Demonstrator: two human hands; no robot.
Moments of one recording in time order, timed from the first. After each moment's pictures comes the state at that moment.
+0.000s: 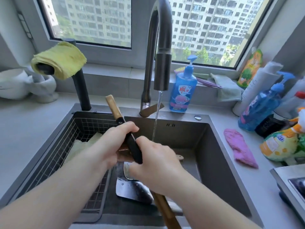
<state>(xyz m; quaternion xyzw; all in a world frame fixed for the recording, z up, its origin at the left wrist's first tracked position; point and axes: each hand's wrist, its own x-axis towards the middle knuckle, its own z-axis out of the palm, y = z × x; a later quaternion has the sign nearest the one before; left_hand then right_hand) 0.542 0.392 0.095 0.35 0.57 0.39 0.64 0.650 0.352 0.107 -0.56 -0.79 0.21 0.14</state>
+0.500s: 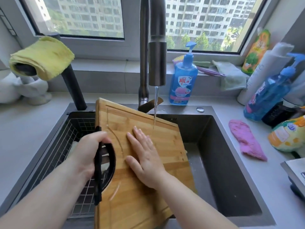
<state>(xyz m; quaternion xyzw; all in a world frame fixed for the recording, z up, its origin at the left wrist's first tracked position) 0.511 0.412 0.066 0.30 0.60 0.42 0.61 0.652 0.405 -0.006 -0.49 -0.80 0.27 0.24</state>
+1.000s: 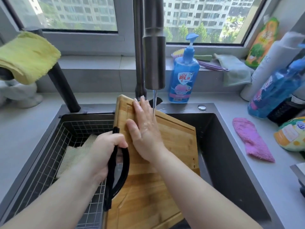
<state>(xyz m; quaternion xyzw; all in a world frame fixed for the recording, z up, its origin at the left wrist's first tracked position) 0.535 0.441 0.059 0.37 0.57 0.39 0.63 0.646 0.471 0.030 -0.54 -0.73 0.23 0.35</state>
